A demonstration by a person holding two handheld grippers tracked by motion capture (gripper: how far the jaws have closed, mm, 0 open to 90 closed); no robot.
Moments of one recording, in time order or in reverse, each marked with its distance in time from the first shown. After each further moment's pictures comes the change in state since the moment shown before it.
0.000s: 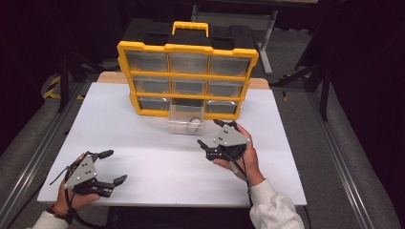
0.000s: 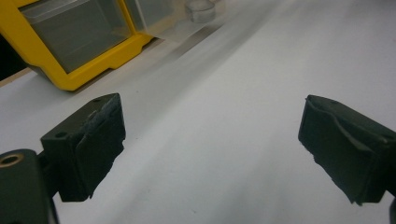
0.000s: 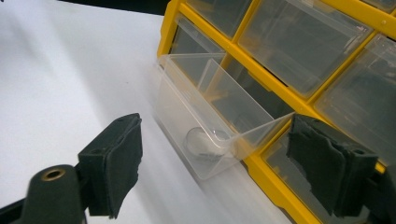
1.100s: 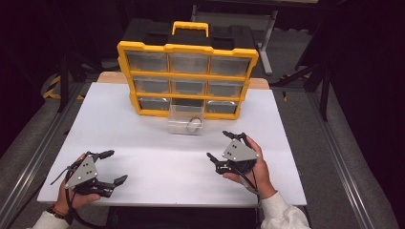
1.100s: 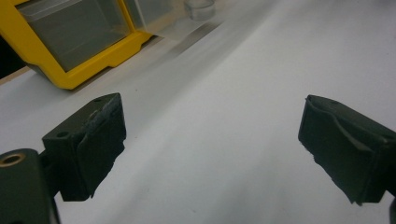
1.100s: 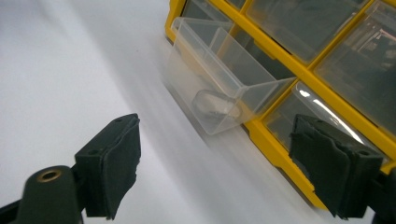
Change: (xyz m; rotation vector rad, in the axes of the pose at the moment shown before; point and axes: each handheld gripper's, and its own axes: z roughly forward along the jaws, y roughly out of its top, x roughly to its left) left arm 0.000 0.000 0.001 0.011 0.002 0.010; right arm 0.012 -0.024 -0.032 0.054 -0.005 -0.042
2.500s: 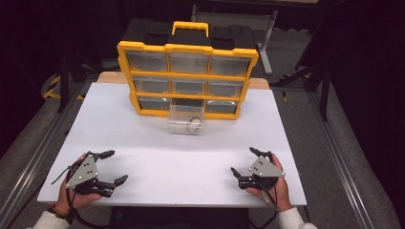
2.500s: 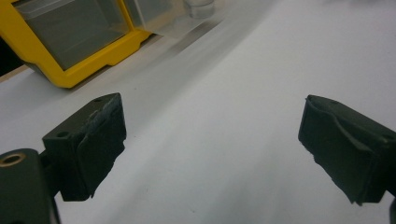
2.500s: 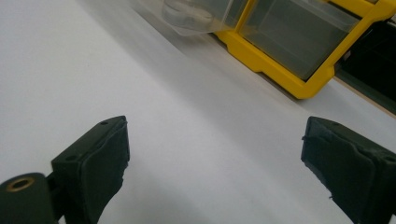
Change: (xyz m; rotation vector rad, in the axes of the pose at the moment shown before) left arm 0.000 0.000 0.001 0.006 -0.002 0.000; right arm -0.003 -0.094 -0.032 0.055 -0.077 0.136
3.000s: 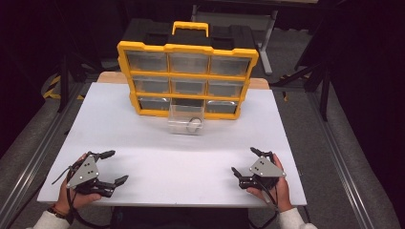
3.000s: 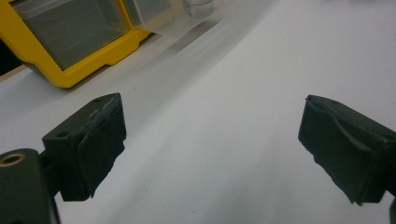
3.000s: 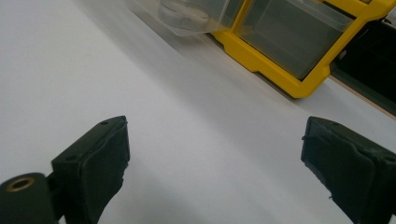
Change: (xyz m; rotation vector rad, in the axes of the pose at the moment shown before) left arm 0.000 0.000 0.001 0.003 0.001 0.002; right arm -0.001 0.000 -0.001 -0.004 -0.012 0.002
